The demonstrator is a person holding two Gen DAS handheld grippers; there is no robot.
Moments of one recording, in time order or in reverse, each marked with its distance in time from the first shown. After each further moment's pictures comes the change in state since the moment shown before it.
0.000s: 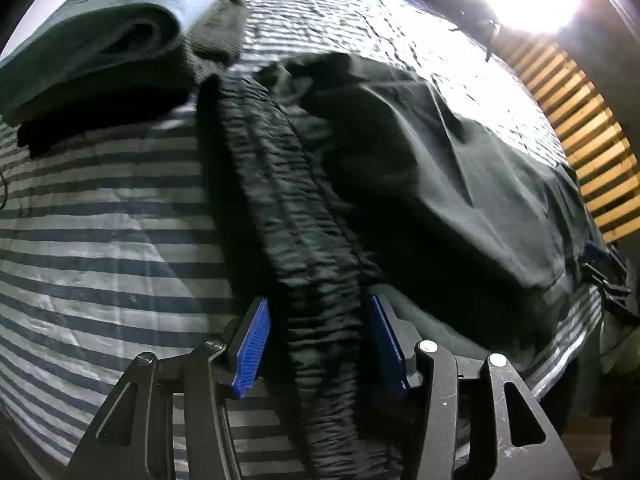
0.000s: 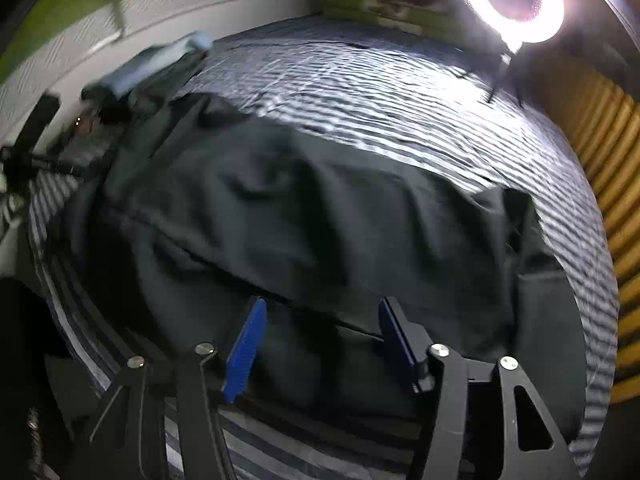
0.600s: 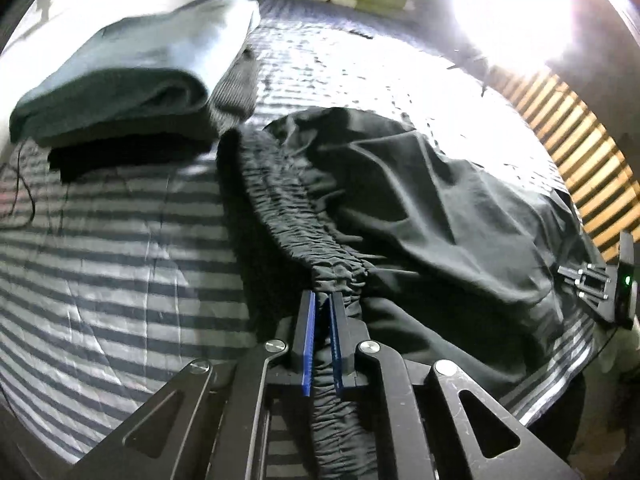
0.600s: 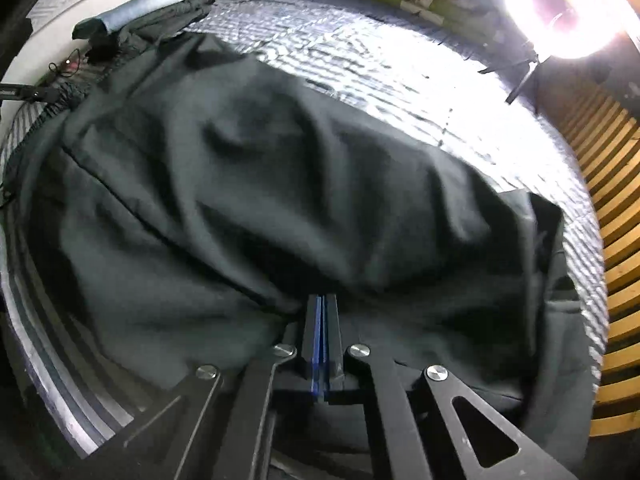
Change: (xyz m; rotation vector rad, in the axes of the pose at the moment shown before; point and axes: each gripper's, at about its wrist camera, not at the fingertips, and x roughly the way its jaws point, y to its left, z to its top) left arm -0.051 -0.005 -0.018 0.013 -0.173 0.038; right arm 0.047 0.002 0.003 -0.114 0.092 -0.093
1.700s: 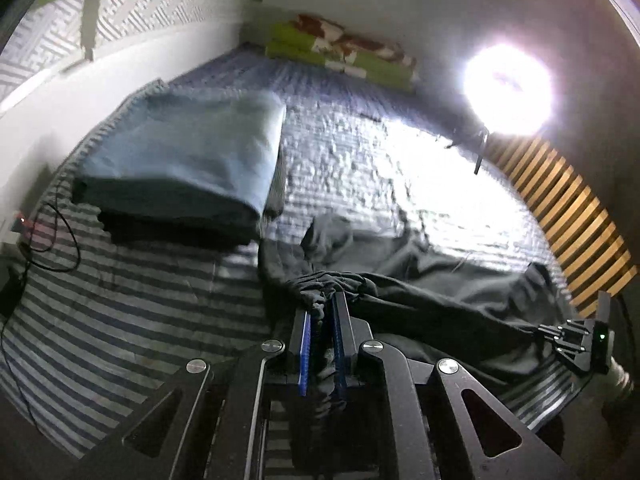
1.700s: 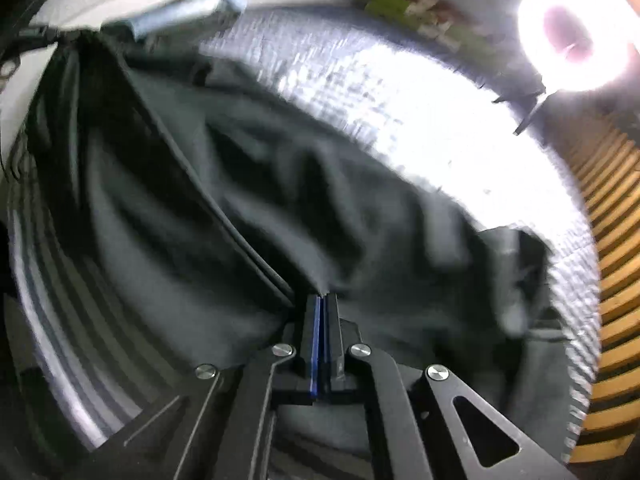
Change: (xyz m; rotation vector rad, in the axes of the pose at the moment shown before) left arm -0.086 0.013 0.036 -0.076 -0.254 0.001; right arm -0.031 0.003 0.010 -0.056 -0.098 0.014
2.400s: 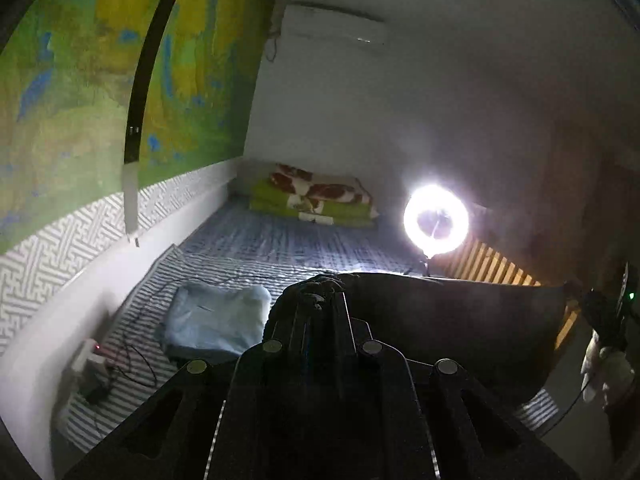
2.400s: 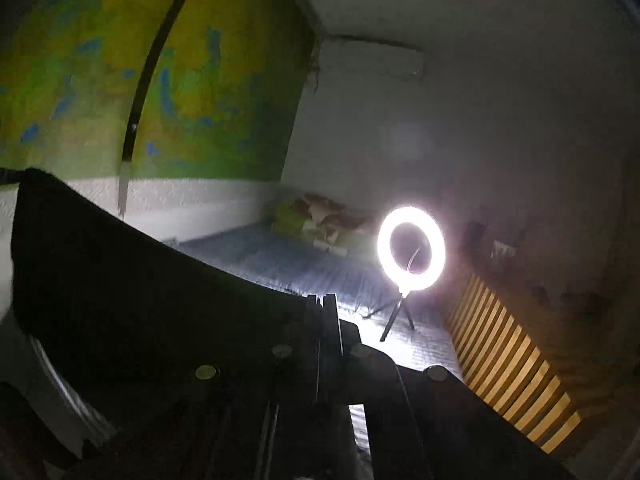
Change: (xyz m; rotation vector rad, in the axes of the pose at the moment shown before) left arm -0.311 -0.059 0.038 0.119 -0.466 -0.021; right arm -0.331 0.016 0.070 0.172 -0.702 -0.292
